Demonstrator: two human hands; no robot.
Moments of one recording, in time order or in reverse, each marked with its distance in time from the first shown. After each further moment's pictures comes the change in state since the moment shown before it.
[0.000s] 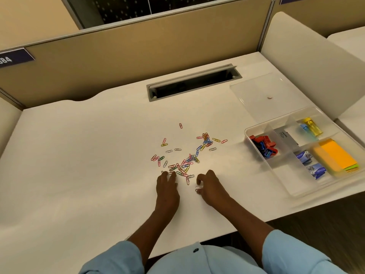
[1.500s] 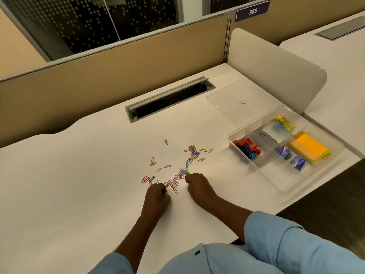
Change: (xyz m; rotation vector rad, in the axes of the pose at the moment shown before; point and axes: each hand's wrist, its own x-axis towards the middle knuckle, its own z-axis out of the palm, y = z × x) left_hand 0.055 -0.004 -0.034 0.022 -0.128 0.196; right_hand 0.030 -0.023 -0.004 -0.029 0.281 -0.109
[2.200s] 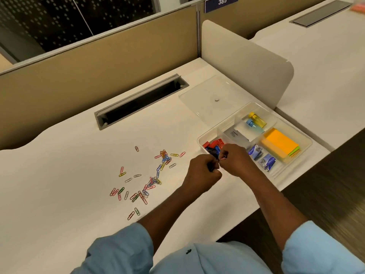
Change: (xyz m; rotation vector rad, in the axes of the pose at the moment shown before) left_hand 0.016 0.249 0.039 -0.329 -0.214 0.325; right_hand 0.001 0.107 -0.189 -0.013 0.069 0.379
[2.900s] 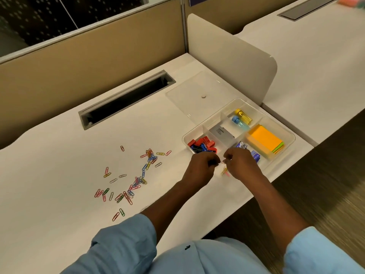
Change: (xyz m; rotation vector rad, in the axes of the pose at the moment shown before) left_hand 0.026 0.014 0.045 0.076 -0.076 0.041; right_hand -0.003 0.048 -0.014 -0.081 0.043 0.183
